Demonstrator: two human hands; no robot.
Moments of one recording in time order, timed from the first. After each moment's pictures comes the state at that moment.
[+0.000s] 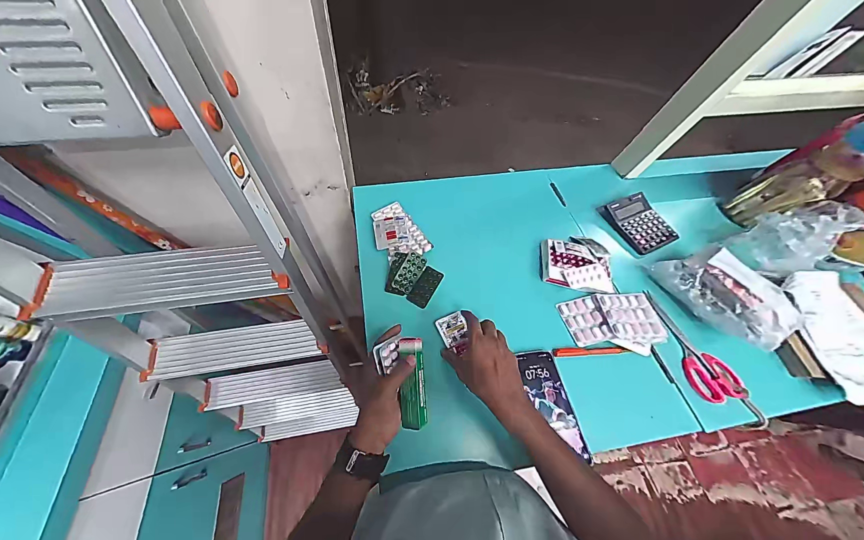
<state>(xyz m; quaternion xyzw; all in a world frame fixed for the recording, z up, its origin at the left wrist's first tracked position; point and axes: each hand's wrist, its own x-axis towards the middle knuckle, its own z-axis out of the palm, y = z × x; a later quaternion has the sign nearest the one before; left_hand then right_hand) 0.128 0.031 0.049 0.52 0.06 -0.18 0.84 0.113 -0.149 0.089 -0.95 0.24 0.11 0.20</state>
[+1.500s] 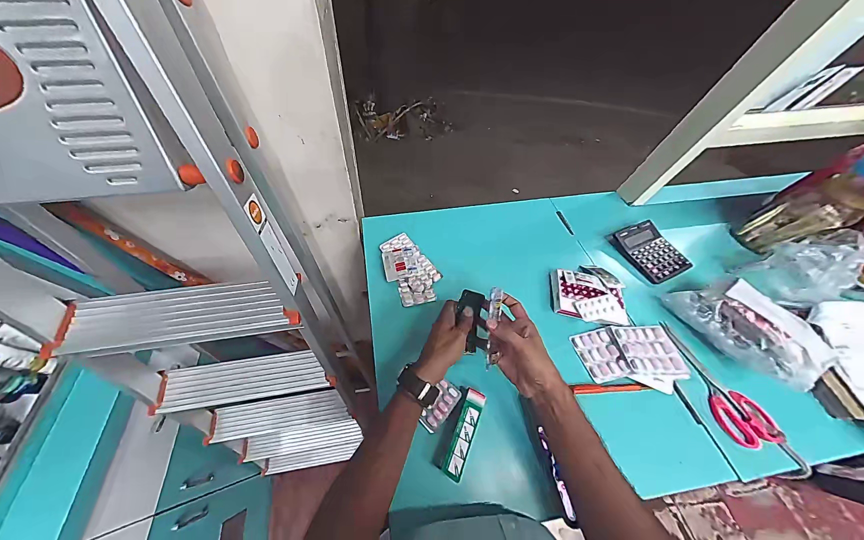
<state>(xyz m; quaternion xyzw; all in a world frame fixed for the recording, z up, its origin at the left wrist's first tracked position) 0.232 -0.071 0.082 0.69 -0.16 -0.25 0.65 0.159 -0.202 0.091 -0.54 0.13 -0.10 0.83</state>
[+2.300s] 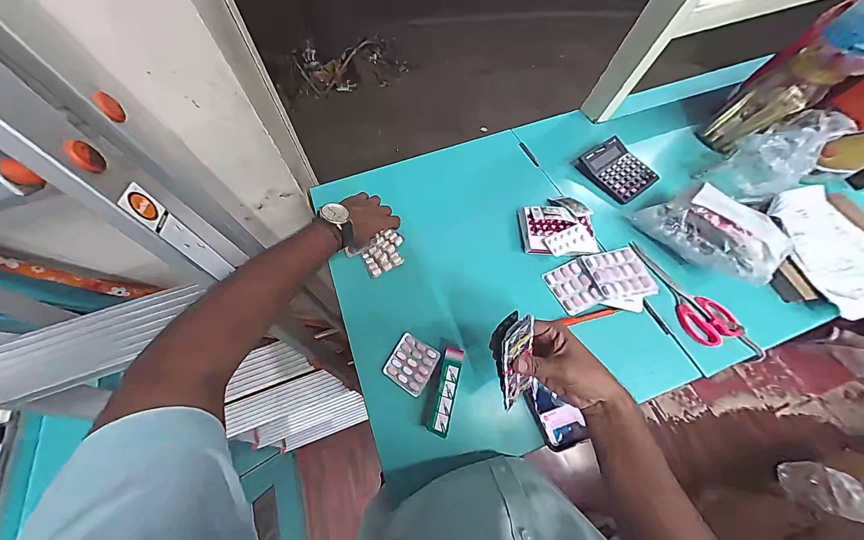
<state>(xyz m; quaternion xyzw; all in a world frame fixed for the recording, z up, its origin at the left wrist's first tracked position) 0.439 -0.079 0.110 0.74 -0.63 -0.10 -0.21 0.051 -0.235 0.101 -0.56 0.04 0.00 0.82</state>
